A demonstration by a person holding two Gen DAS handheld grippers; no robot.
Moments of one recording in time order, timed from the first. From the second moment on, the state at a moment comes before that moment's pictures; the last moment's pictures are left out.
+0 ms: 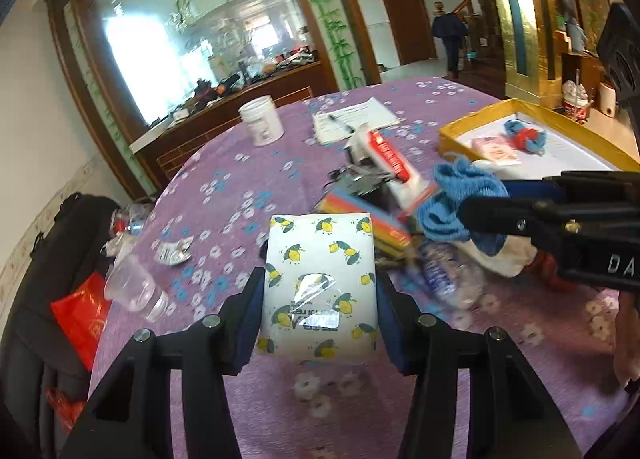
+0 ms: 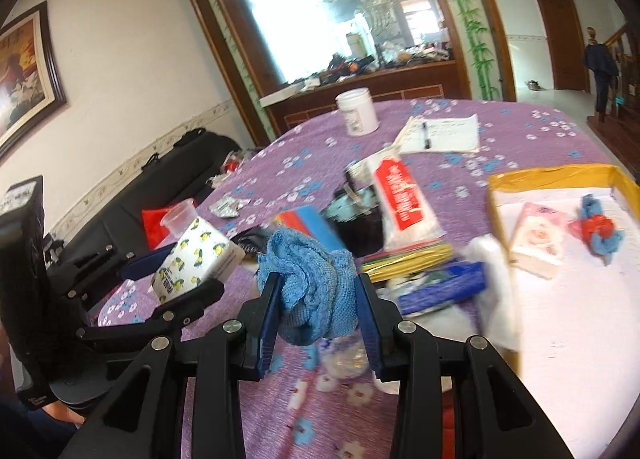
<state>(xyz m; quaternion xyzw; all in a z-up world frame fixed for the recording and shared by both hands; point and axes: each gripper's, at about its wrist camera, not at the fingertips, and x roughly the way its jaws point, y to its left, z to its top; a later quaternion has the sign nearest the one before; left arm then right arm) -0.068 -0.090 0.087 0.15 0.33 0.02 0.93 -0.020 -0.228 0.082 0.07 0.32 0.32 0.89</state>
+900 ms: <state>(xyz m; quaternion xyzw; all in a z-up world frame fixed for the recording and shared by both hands) 0.005 -0.264 0.092 0.13 0.36 -0.17 0.91 0.026 -0.421 0.095 0.14 0.35 0.10 0.92</state>
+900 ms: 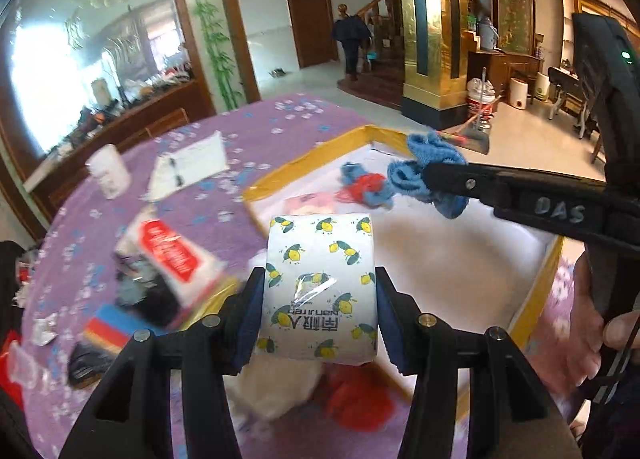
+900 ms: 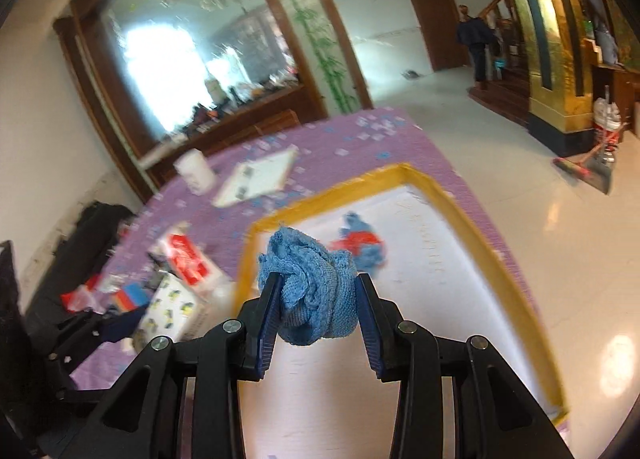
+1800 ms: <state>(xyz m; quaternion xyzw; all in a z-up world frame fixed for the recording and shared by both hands) 0.053 -0.297 0.028 0.10 0.42 -0.19 0.88 0.070 -0.417 0.061 0.04 0.43 0.01 0.90</state>
